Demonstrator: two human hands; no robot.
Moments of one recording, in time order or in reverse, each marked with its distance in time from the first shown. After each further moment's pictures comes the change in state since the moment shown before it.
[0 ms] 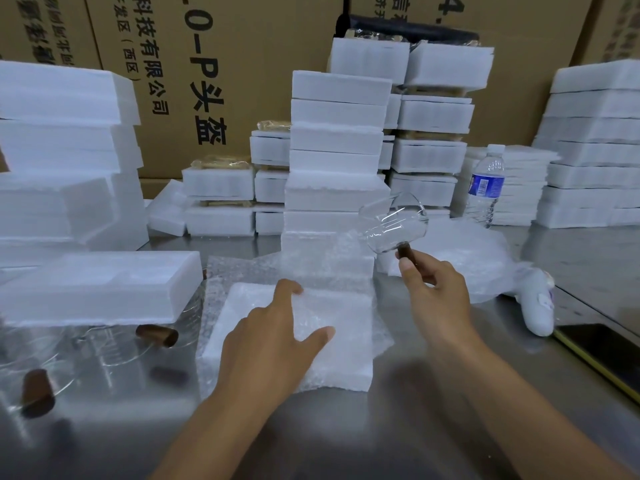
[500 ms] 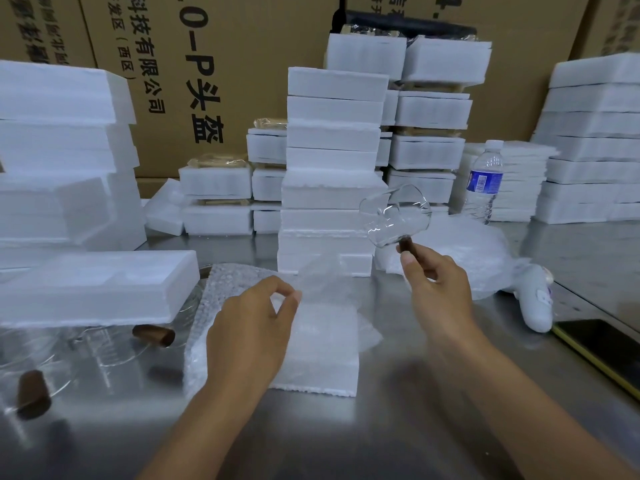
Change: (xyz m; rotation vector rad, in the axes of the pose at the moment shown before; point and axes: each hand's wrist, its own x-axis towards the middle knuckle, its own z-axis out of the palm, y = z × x) left_hand 0.008 -0.001 -0.004 -0.196 0.217 -0.062; right_hand 0.002 -0.002 -0.003 0.045 0.017 -0.028
